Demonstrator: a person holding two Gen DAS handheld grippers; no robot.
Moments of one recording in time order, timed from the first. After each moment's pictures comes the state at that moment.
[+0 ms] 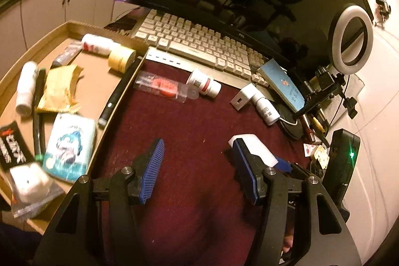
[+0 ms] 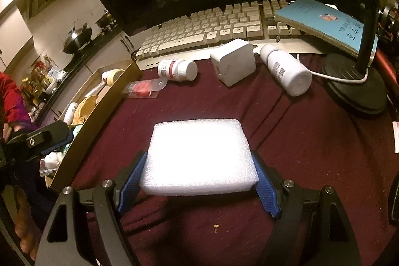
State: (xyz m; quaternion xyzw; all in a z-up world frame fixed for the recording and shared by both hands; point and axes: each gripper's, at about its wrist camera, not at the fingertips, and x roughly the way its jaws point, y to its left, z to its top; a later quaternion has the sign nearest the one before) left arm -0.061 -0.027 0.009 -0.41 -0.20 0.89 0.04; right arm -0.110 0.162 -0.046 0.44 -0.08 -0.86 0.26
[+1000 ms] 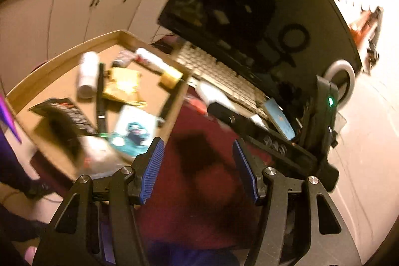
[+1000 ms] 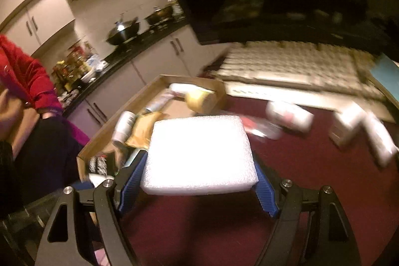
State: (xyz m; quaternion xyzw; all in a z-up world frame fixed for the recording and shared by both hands) left arm 0.029 -0.112 0.015 -0.31 -0.30 0.90 0.02; right arm -0.111 0.013 0.008 0.38 -0.03 -0.85 0.38
